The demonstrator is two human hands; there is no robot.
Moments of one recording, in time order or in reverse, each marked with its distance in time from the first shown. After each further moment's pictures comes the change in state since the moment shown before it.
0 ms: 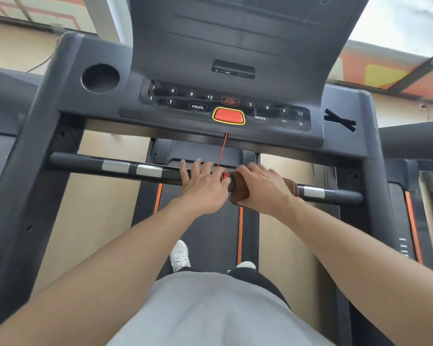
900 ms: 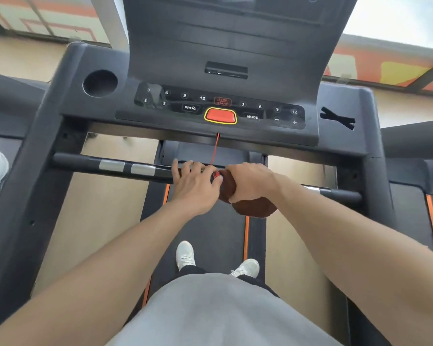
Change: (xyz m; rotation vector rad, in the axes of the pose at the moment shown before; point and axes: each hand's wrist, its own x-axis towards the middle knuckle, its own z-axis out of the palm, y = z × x) left_hand -0.005 0.006 0.009 0.036 0.171 -0.061; right_hand 0.023 0.001 -0.026 0.088 -0.273 -0.120
